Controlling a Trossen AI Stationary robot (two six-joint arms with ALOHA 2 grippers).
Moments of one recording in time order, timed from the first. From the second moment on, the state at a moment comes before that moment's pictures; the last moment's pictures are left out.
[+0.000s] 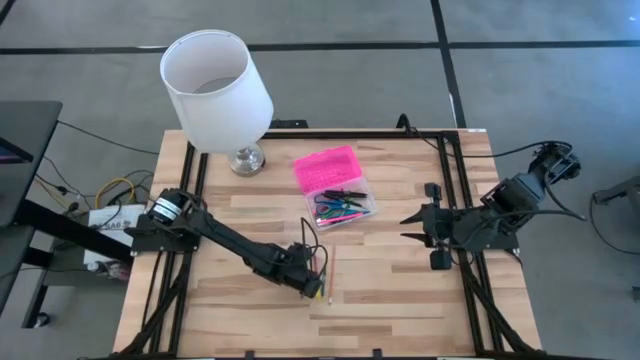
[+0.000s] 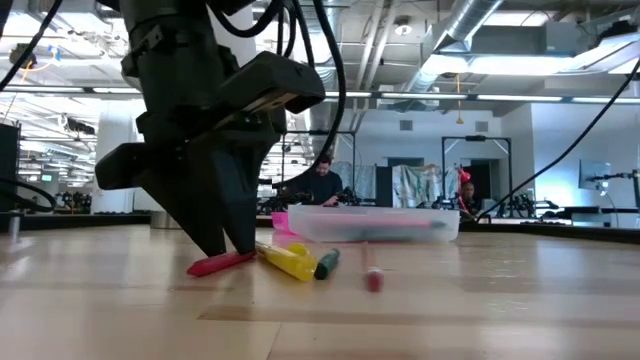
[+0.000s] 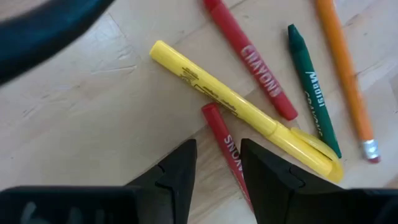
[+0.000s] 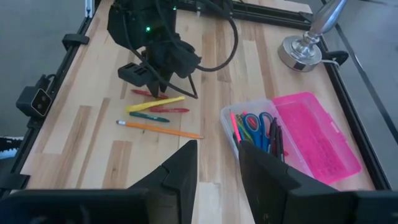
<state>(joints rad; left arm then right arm) -0.41 1.96 1.22 -0.54 -0.12 -1.40 0.63 1.08 1.29 -1.02 0.53 0.26</state>
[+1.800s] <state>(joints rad) -0.43 1.97 1.27 -0.87 0.13 -1.43 0.63 1.08 1.29 -1.04 0.53 0.27</state>
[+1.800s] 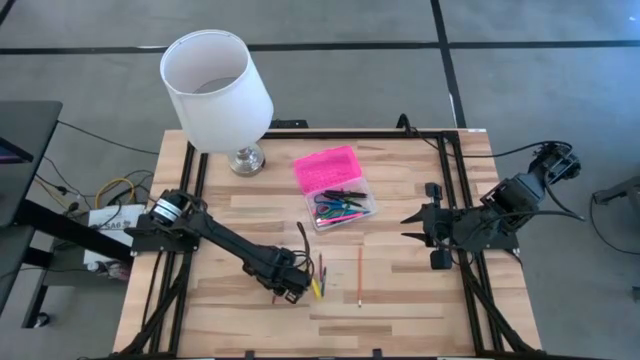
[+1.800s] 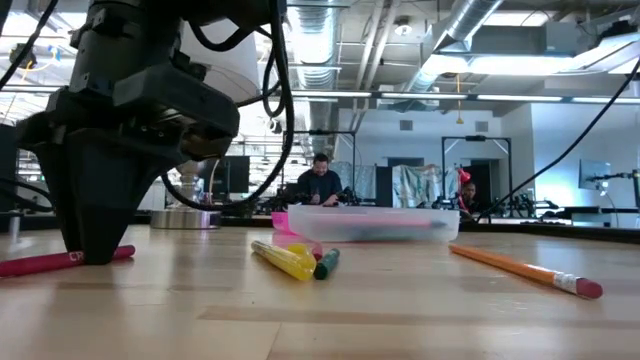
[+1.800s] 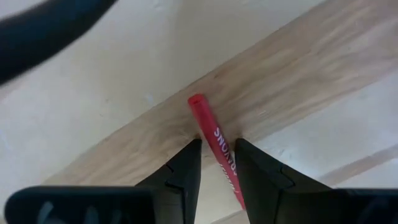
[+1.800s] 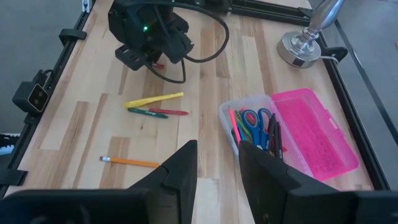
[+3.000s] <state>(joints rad) -0.46 1.97 1.26 -0.82 0.07 -0.99 0.63 1.08 1.29 -1.04 0.53 0.26</state>
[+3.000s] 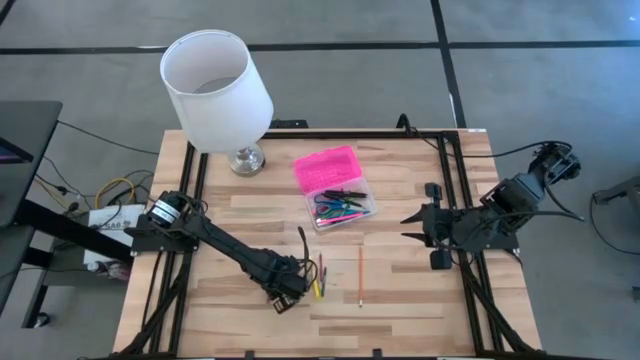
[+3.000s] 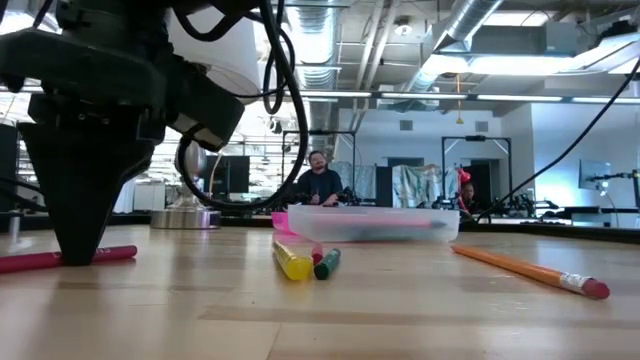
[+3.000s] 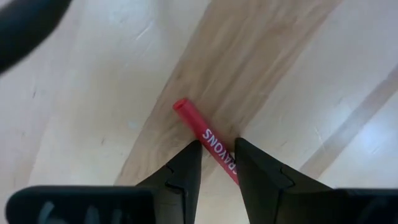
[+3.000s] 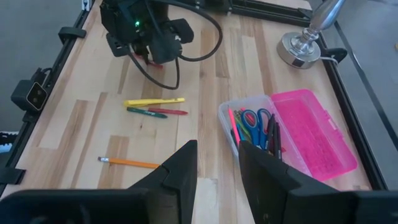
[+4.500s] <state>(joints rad) -0.51 1.97 1.26 -0.80 -0.02 -0.80 0.63 1.12 1.29 -1.03 0.55 0.28</state>
